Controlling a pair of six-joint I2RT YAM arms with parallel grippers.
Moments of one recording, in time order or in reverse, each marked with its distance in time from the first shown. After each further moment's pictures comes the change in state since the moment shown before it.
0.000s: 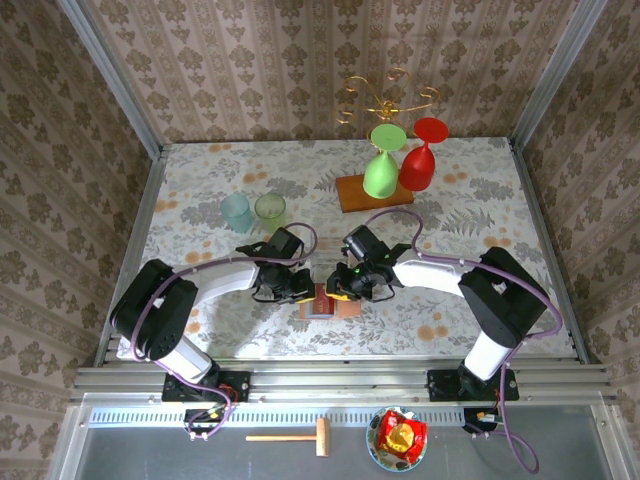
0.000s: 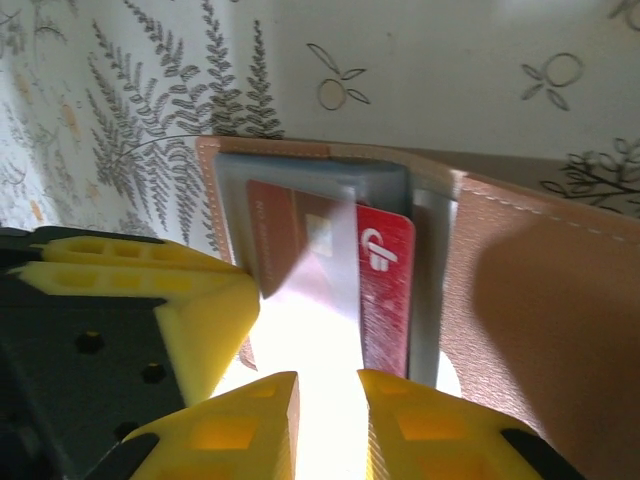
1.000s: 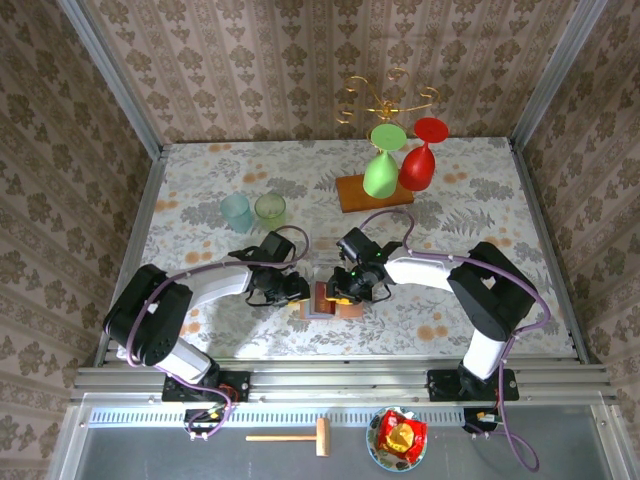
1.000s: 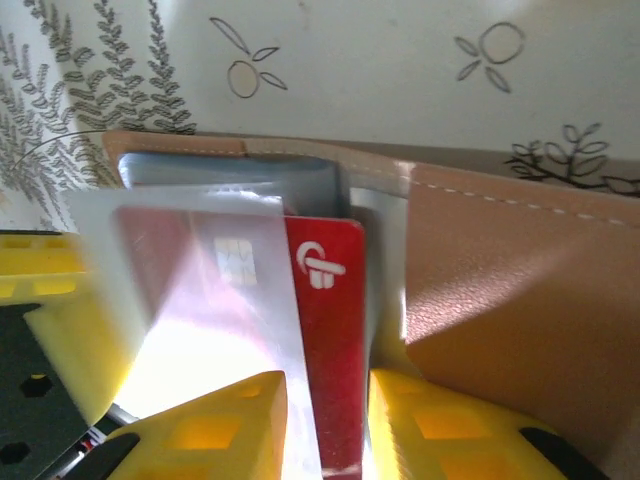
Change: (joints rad) left arm 0.037 -0.043 -0.069 0.022 -0.036 -0.001; right arm 0.023 0.061 0.060 -0.124 0.060 -0.031
